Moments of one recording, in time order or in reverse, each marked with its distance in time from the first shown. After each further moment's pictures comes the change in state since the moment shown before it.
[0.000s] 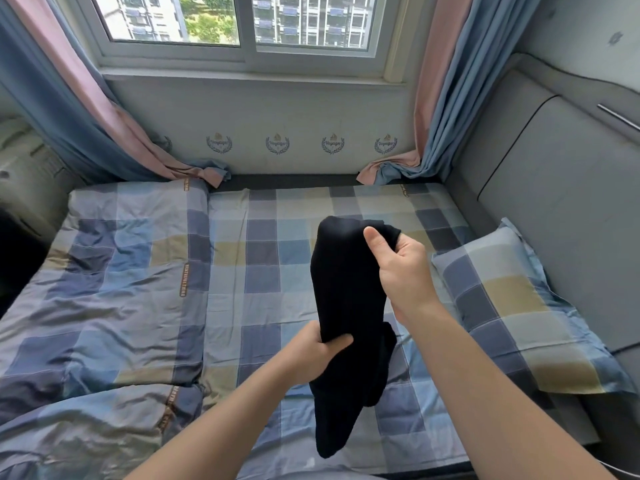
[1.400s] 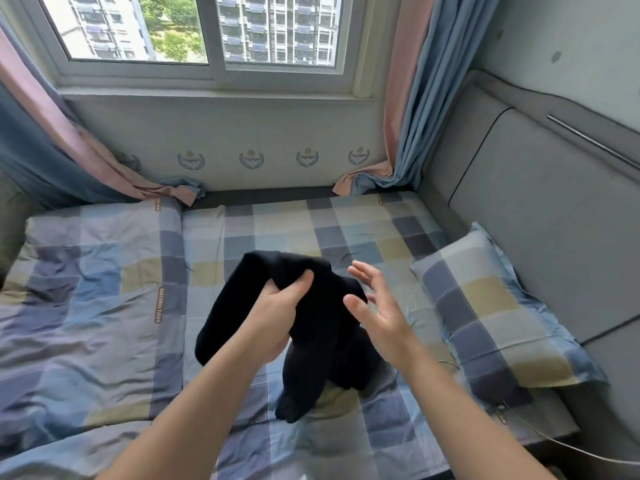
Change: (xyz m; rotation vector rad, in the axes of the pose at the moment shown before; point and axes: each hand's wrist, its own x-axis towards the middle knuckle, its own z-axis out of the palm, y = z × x) left_hand -0.001 0.081 -0.036 -0.562 0.201 0.153; right_hand -0.018 0.050 -0.031 -0.288 -0.252 -0.098
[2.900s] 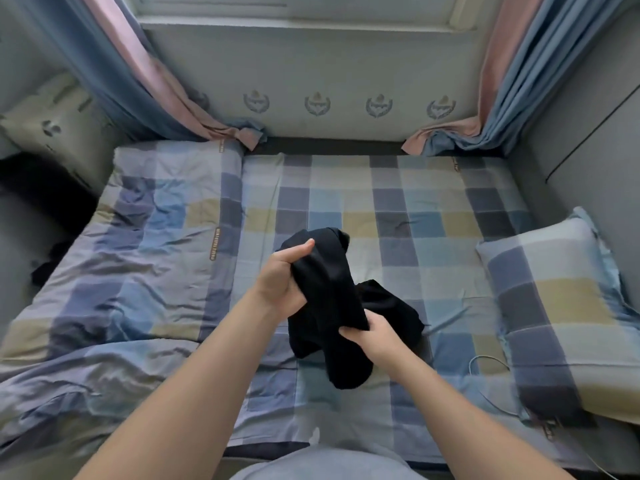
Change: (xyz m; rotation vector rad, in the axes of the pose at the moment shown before) left_hand 0.056 -0.036 -0.049 -0.423 0.146 -0.207; right_hand 0.030 0.109 0.048 0.068 -0.349 0.538
